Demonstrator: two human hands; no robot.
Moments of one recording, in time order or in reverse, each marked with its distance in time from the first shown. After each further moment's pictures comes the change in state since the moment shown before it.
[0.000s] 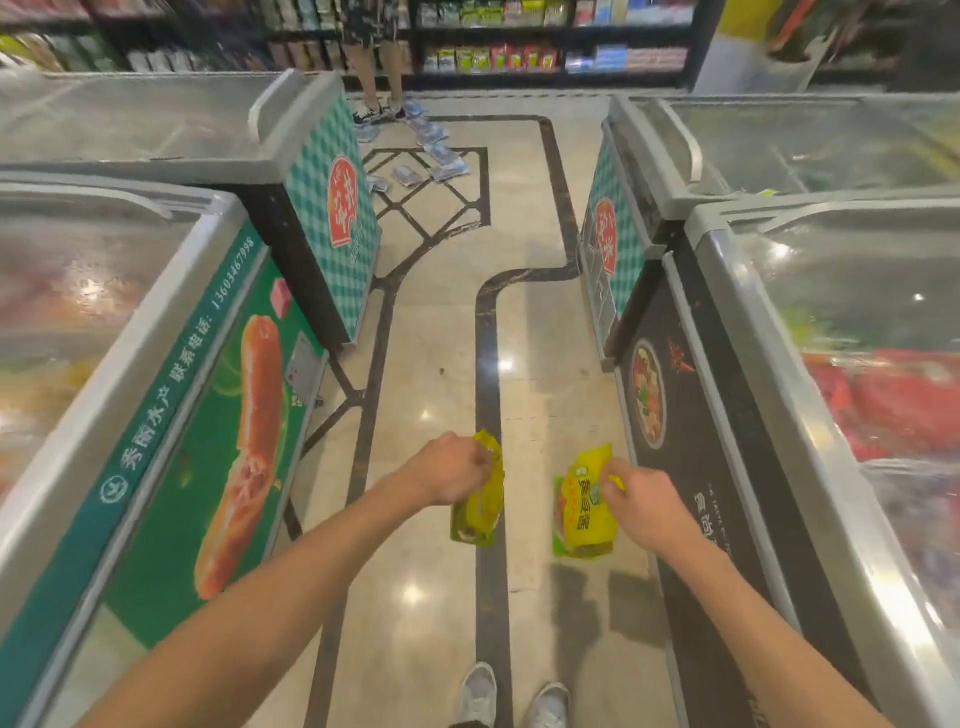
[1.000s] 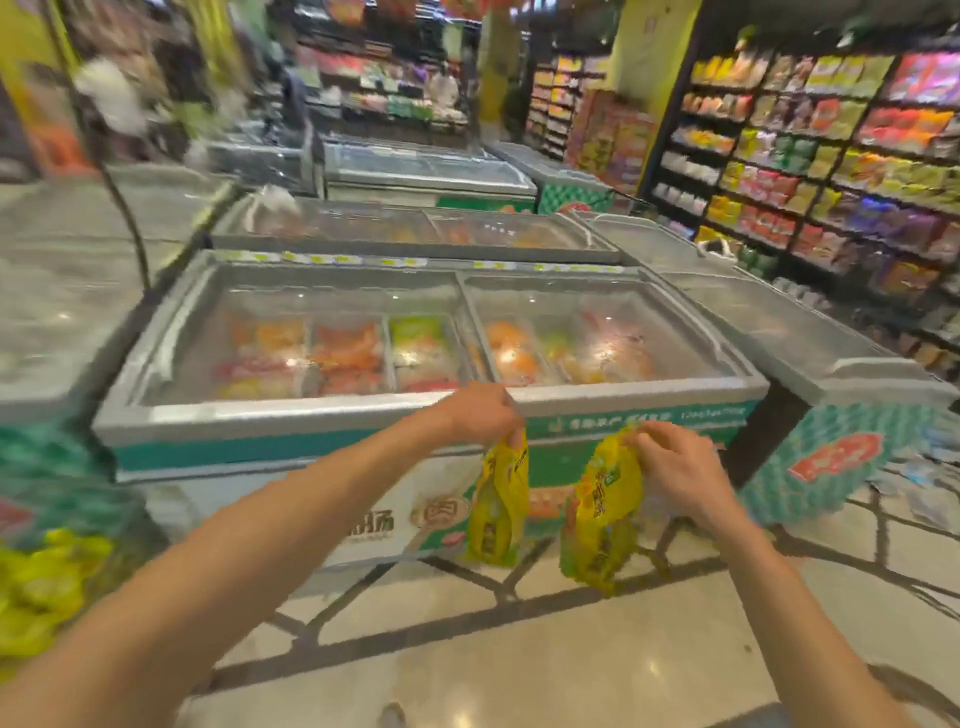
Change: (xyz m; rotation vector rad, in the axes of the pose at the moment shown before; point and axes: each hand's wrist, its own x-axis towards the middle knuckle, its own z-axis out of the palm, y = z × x) left_hand -0.444 0.002 0.013 -0.566 0.881 -0.903; right_hand -0.149 -0.329 -0.036 -0.036 -0.337 -1.164
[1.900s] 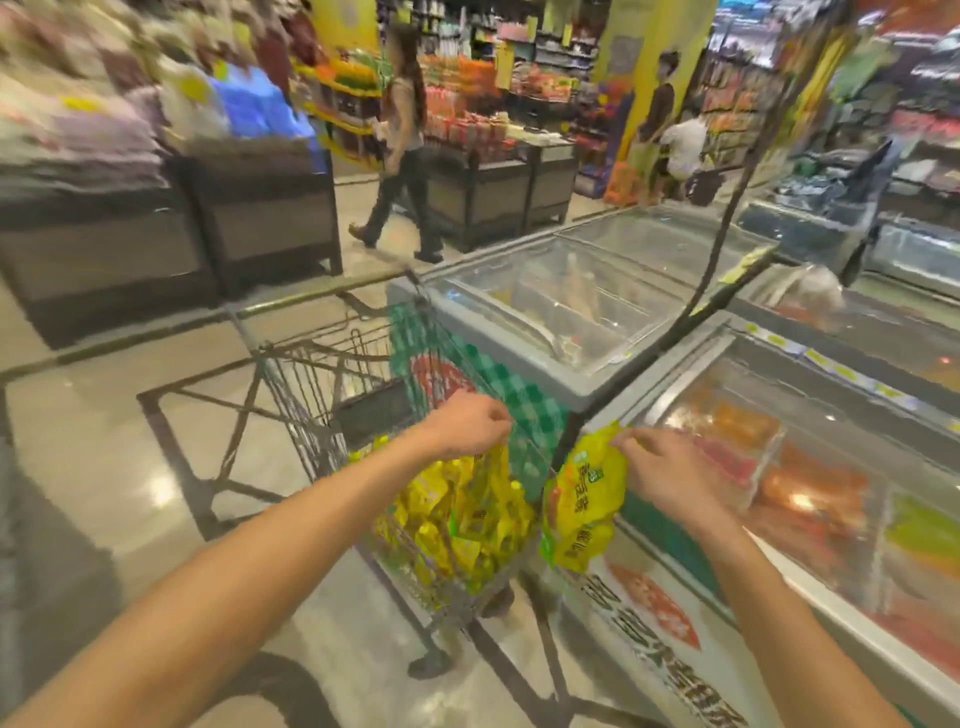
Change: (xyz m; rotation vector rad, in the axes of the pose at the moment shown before) left_hand -0.359 -0.447 -0.166 -0.163 0.641 -0.876; right_hand 0.005 -0.510 0.419 0.147 -0.699 -0.837
